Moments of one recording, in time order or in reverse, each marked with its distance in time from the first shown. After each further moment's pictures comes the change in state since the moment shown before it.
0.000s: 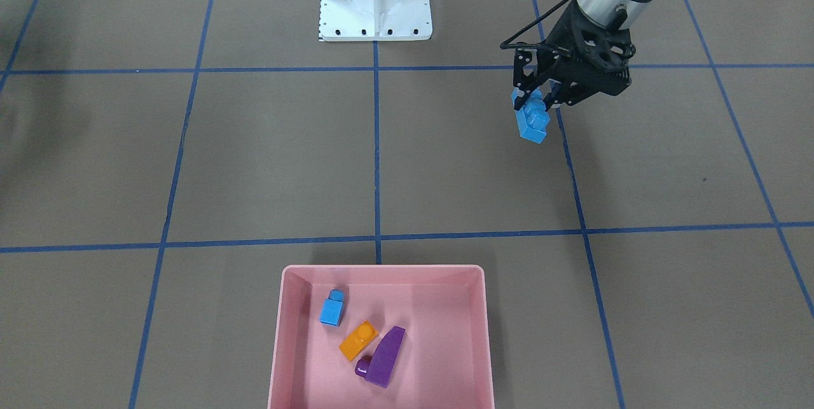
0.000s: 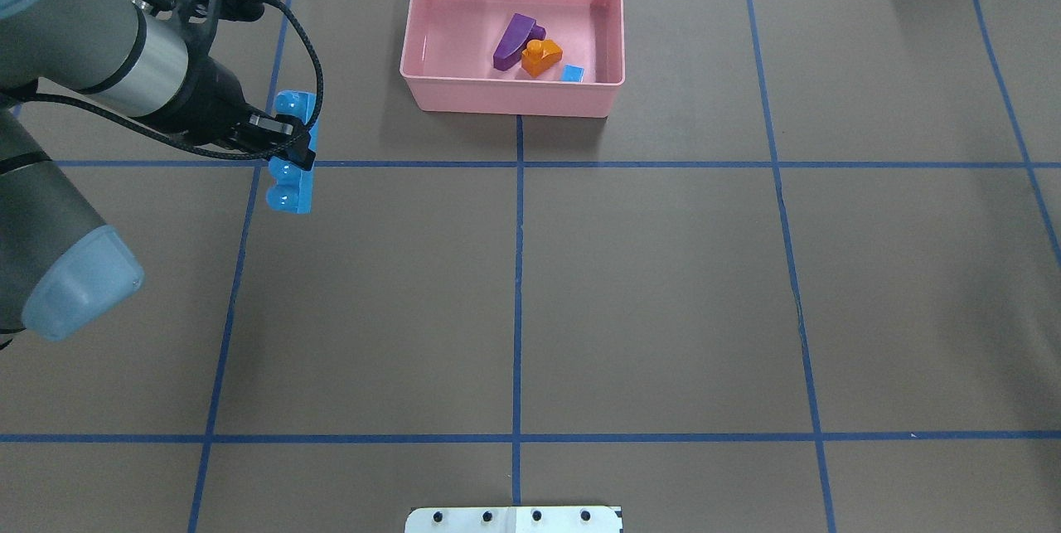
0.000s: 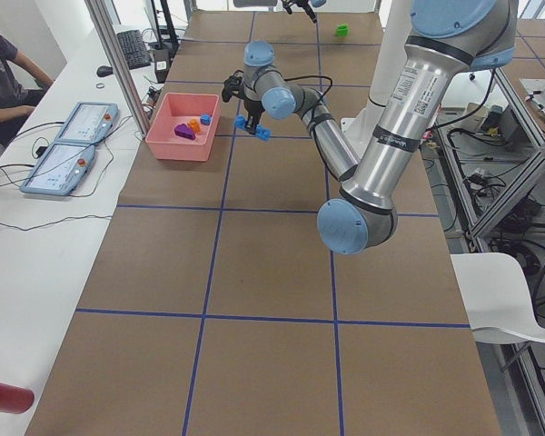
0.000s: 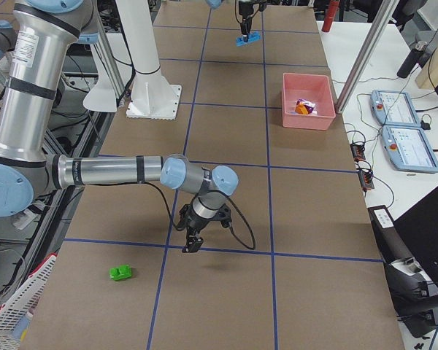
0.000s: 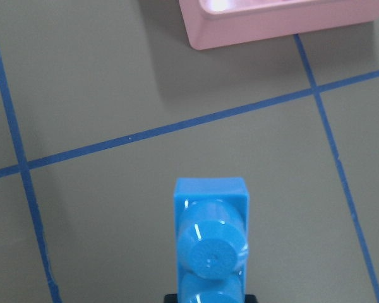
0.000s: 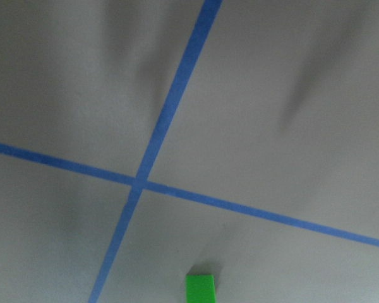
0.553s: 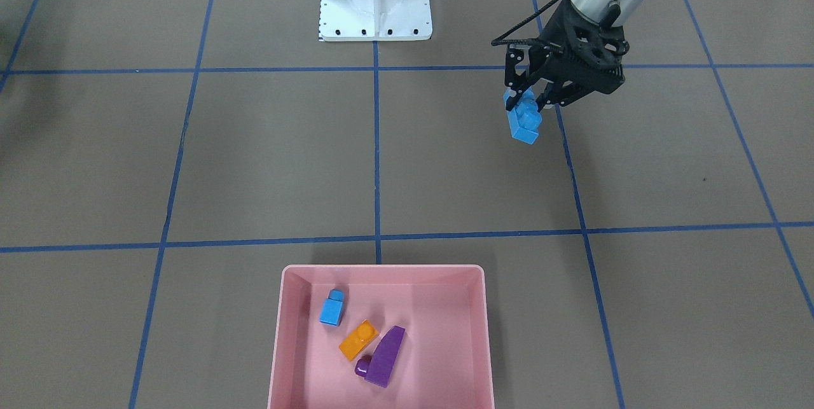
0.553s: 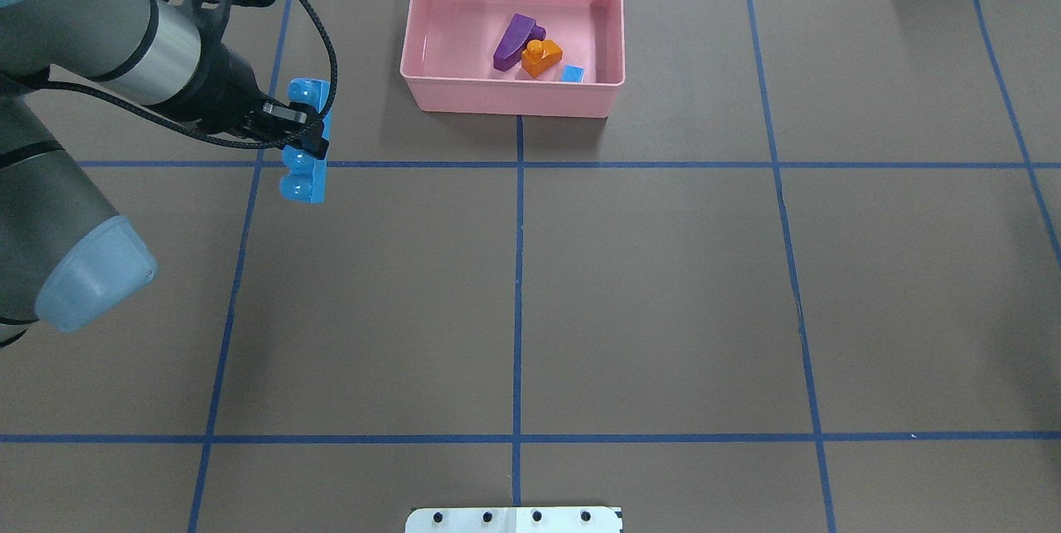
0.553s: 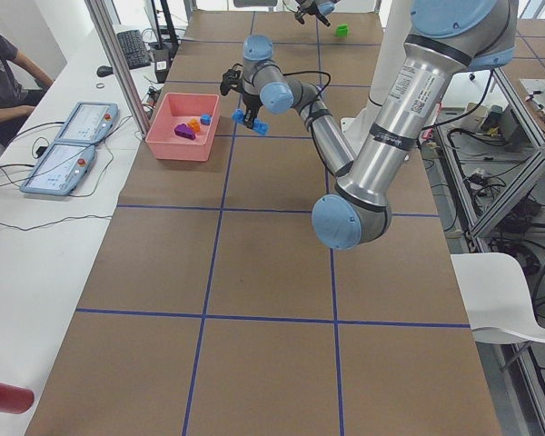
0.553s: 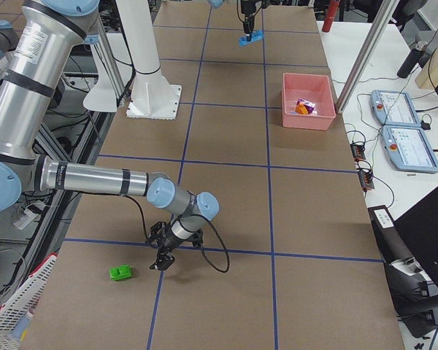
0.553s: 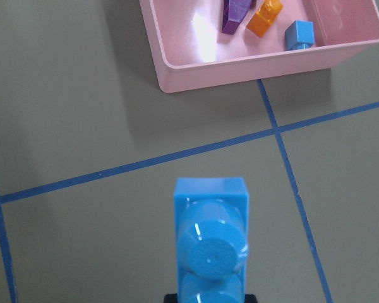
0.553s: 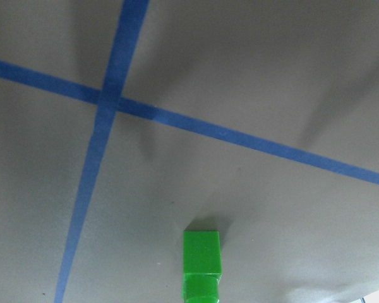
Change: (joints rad) left arm -0.001 -0.028 0.011 0.001 0.006 0.003; right arm -0.121 -0.041 -0.101 0.005 0.005 -0.001
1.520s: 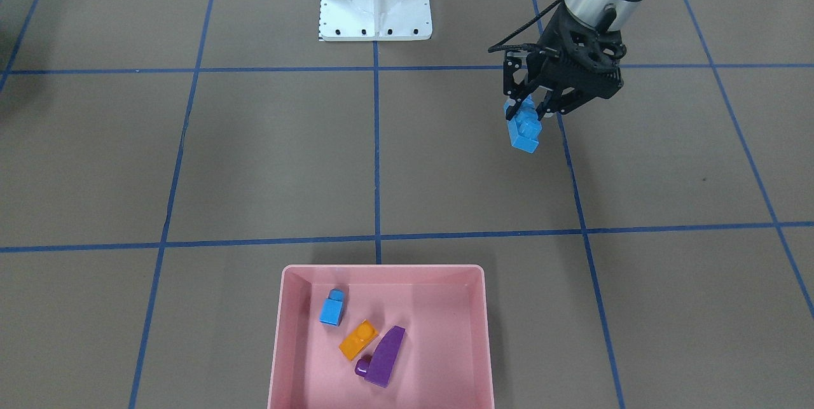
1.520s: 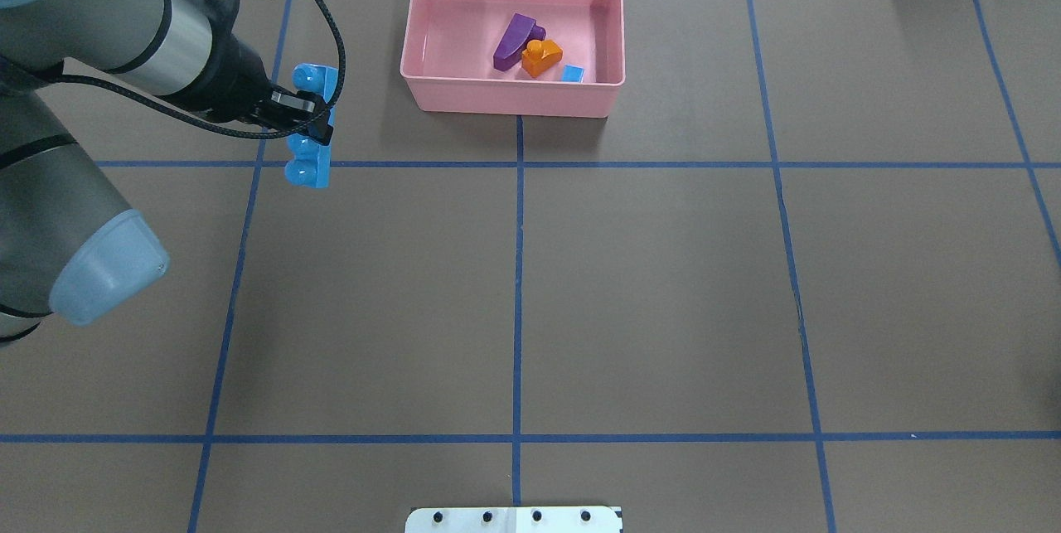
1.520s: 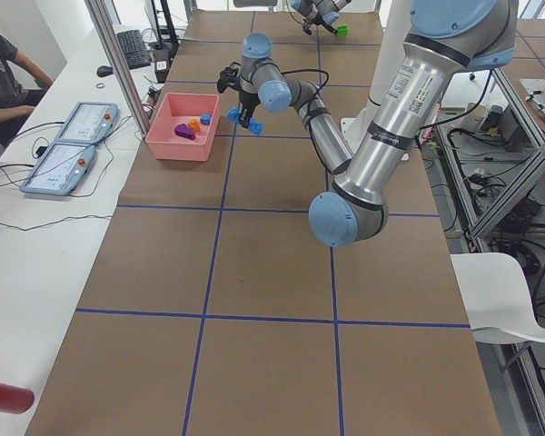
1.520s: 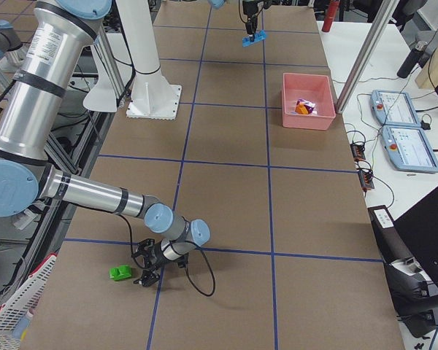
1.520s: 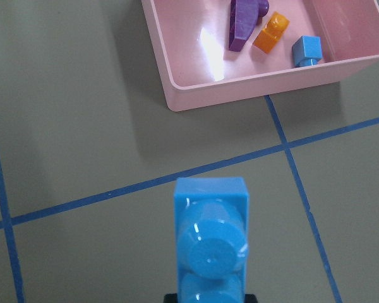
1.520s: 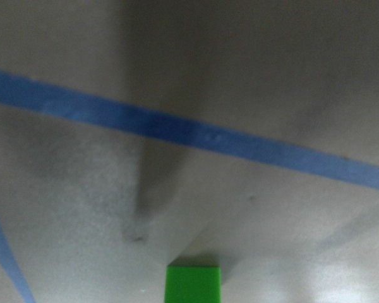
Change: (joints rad) left arm 0.003 -0.022 0.016 0.000 0.051 0.010; right arm -0.120 0.016 -0.231 0.145 0.097 0.045
